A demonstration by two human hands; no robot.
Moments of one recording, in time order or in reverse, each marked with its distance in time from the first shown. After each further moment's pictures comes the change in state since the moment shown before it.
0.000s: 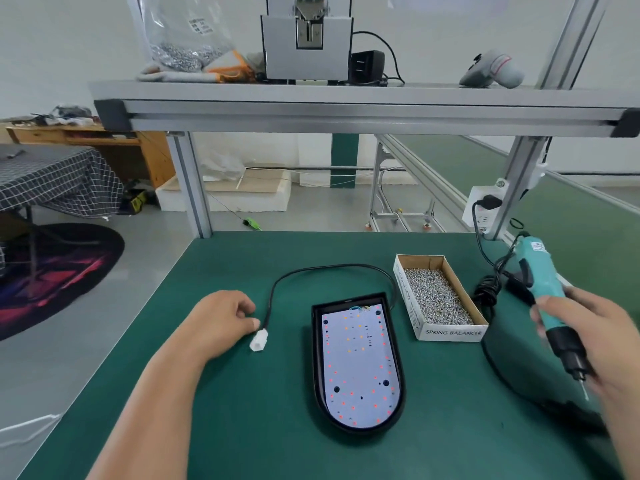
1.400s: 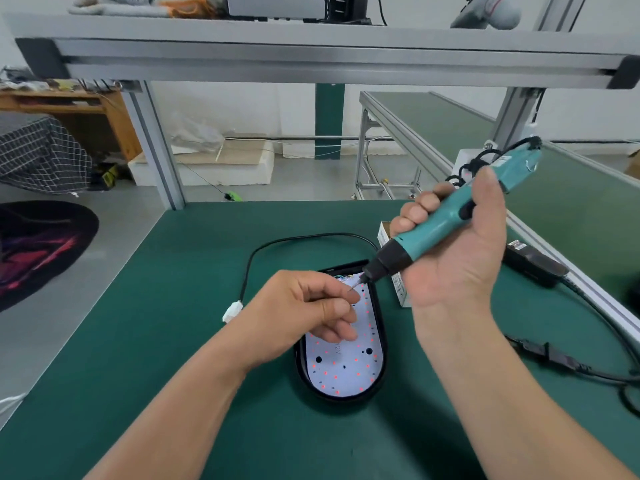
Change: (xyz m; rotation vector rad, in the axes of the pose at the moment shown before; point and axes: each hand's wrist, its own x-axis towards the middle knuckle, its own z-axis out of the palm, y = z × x) left_hand -0.059 0.106 0.042 -0.925 -0.459 0.325; right_hand -0.042 -0.084 0.182 1.141 -0.139 -0.028
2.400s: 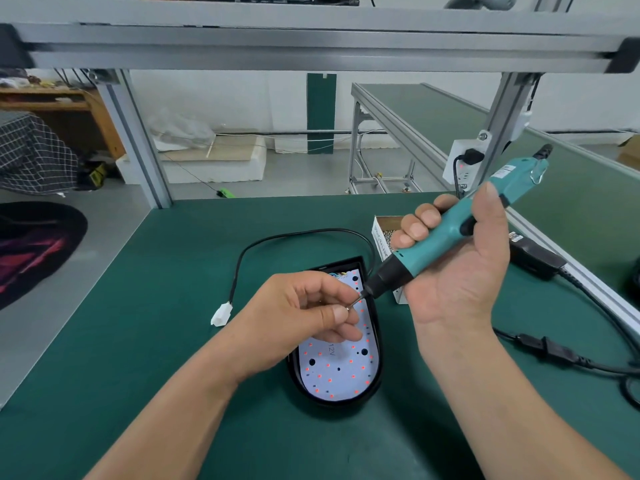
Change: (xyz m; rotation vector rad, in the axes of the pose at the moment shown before) left_hand 0.001 -0.004 0.006 -0.047 -0.013 0.000; right_hand -0.007 0.003 -0.025 -0.051 -0.031 -0.041
